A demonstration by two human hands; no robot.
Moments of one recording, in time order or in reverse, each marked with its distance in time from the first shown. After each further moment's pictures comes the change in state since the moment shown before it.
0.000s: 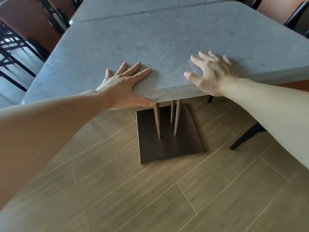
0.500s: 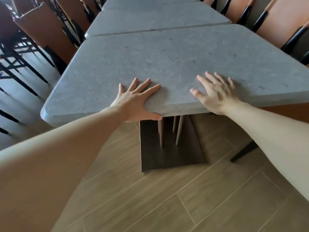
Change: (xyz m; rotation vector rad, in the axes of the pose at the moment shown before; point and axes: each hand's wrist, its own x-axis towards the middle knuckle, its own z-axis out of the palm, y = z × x) left_hand -0.002 0.003 -0.004 -0.018 -0.012 -0.024; right_hand -0.002 -0.007 -0.007 0.017 -0.056 0.059
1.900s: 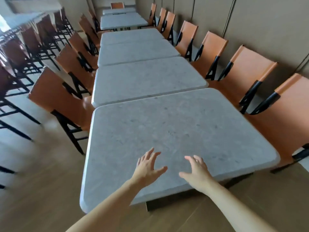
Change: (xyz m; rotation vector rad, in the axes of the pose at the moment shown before) left_hand 0.029 -0.031 -0.108 -0.604 -0.237 -0.098; right_hand -0.011 -0.129 -0.140 0.543 -0.414 0.423
